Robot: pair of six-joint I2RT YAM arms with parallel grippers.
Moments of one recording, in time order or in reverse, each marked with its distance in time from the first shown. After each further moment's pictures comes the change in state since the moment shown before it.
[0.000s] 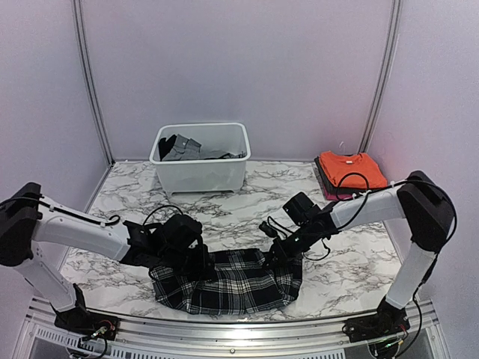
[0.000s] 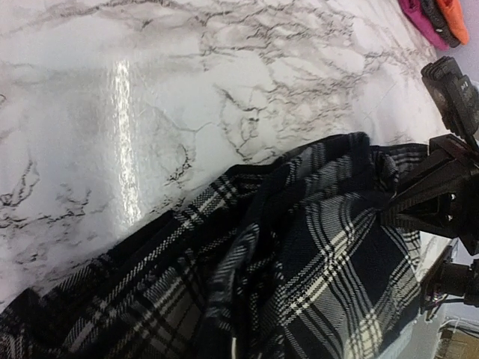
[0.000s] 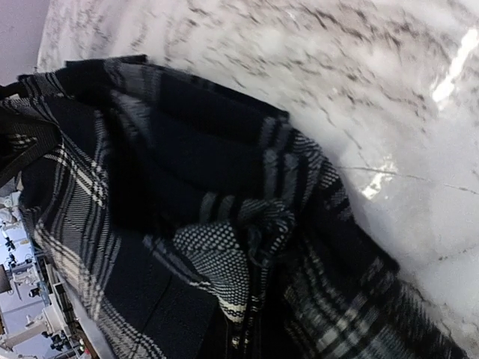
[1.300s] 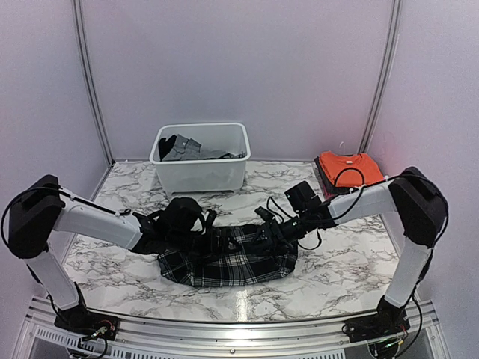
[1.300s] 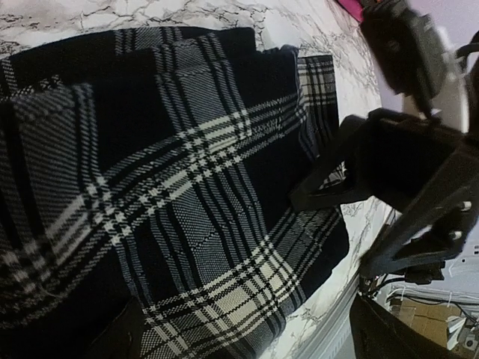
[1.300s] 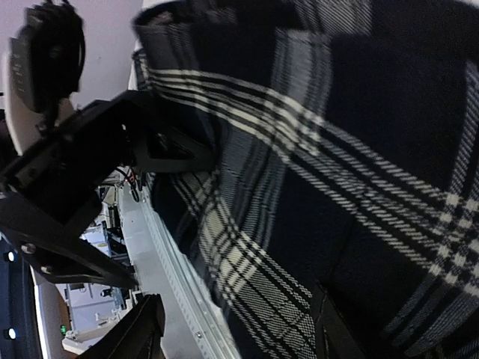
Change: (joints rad) left arm 0.123 0.158 0.076 0.243 0.319 0.074; right arm -0.064 0.072 0.069 0.192 -0.279 0.193
